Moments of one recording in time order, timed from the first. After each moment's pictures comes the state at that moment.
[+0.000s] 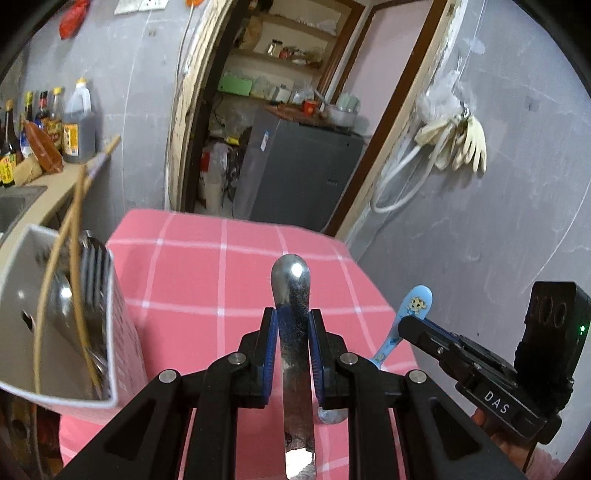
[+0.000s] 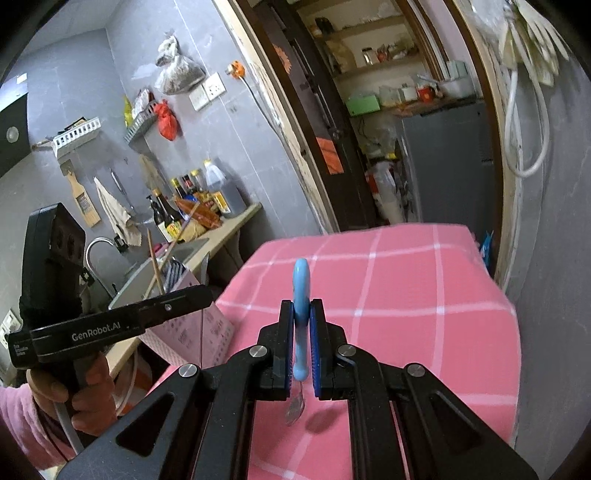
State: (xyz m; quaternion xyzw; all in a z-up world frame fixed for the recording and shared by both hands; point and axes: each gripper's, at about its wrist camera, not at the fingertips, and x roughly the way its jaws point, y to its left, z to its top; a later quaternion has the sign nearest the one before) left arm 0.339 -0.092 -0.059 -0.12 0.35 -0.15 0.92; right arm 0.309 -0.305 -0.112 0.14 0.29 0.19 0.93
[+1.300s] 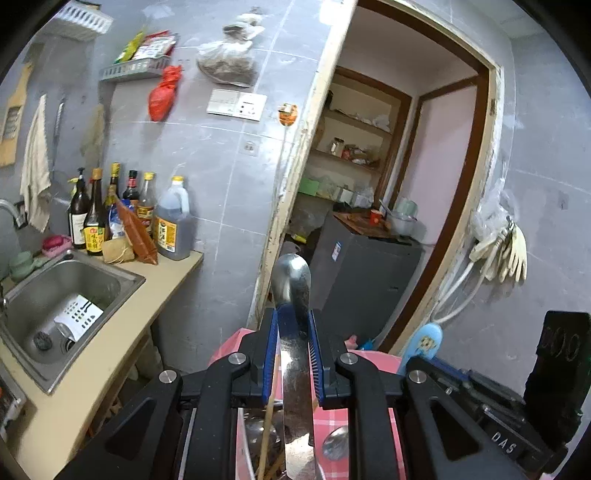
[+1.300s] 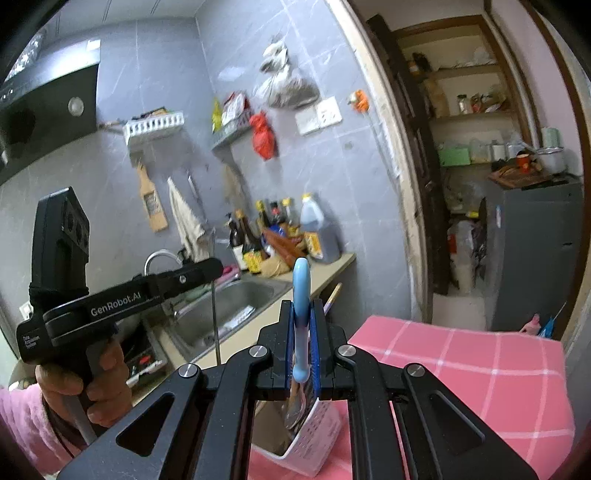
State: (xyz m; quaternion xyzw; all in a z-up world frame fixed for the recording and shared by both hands) left arm 0.318 0.061 0.040 -0.14 0.19 -0.02 0.97; right arm 0.348 -0.144 -0.001 0.08 0.21 0.32 0.92
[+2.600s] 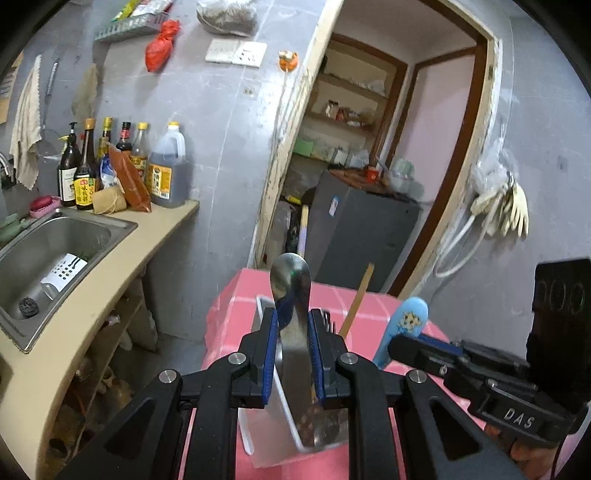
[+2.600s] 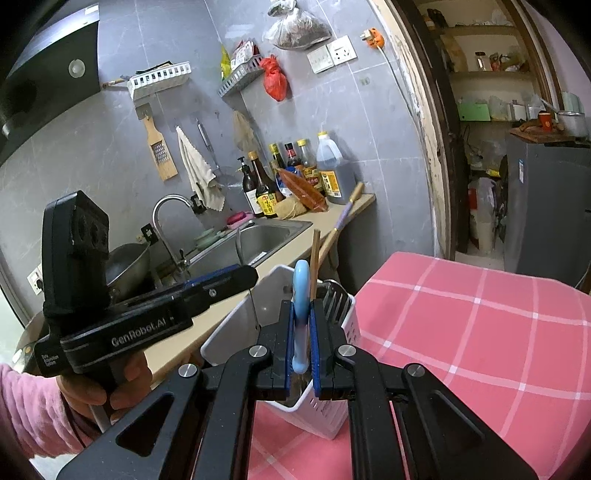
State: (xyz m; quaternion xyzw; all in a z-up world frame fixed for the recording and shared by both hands) left arm 0.317 0.065 -0.049 -0.13 0.27 -0.05 0.95; right arm 0.348 -0.116 -0.076 0.06 0.28 0.35 0.89
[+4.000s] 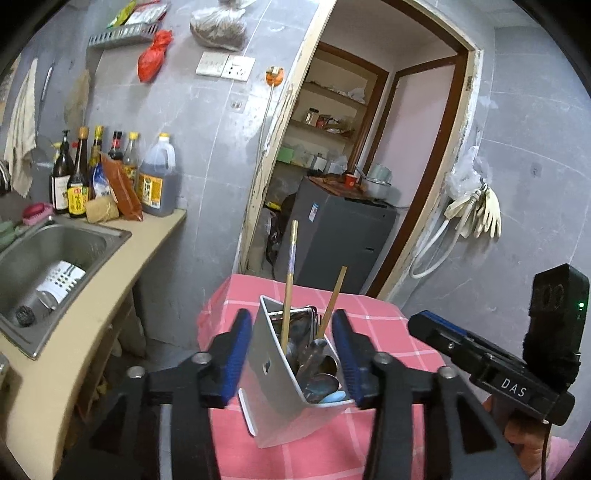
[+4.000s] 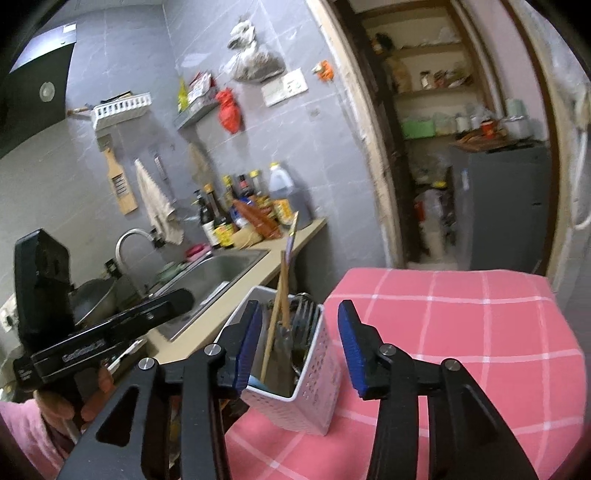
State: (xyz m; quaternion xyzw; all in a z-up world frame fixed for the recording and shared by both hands) left arm 0.272 0.088 -0.025 -0.13 0.24 -0.10 0.96; right arm 0.299 -0.127 -0.054 0.09 0.24 0.23 0.94
